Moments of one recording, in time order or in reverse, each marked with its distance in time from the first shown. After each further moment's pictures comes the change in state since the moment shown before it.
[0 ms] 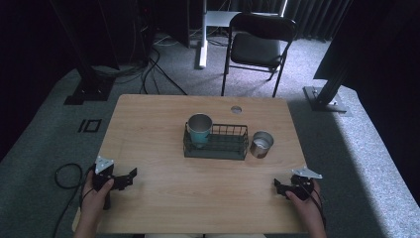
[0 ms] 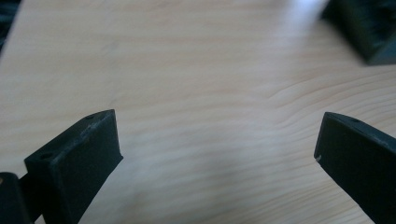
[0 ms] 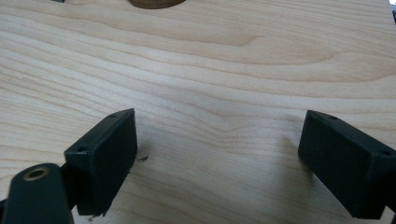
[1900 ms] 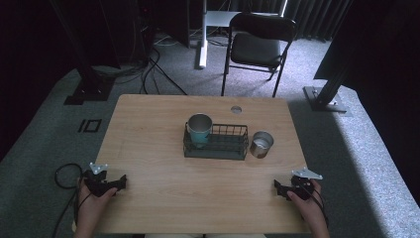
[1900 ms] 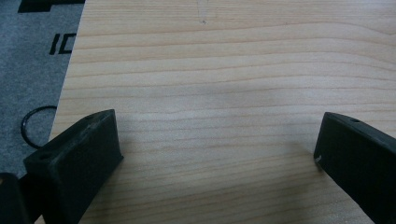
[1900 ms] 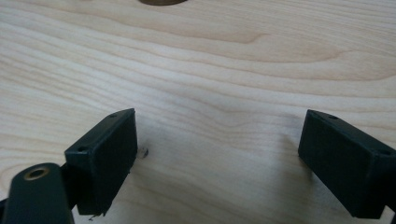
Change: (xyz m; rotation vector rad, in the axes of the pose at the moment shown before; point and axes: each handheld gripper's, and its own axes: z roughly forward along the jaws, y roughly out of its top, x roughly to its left) left arm 0.015 -0.018 -0.001 0.164 0.209 -0.054; right arm 0.000 -0.002 -0.002 0.001 0.018 -0.018
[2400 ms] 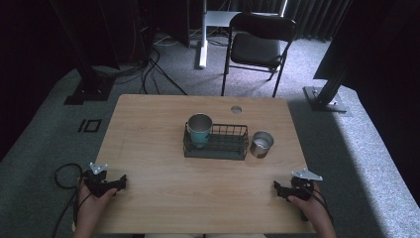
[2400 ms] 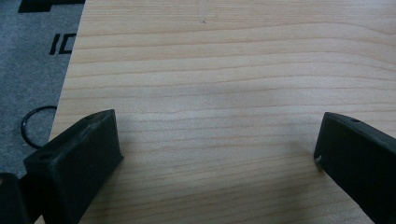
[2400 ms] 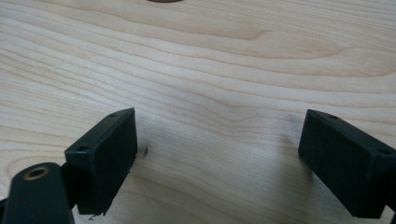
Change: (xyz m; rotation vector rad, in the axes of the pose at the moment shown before) left arm 0.000 0.000 0.000 -0.001 0.000 0.000; right arm 0.002 -0.002 -0.002 0.001 0.002 -0.004
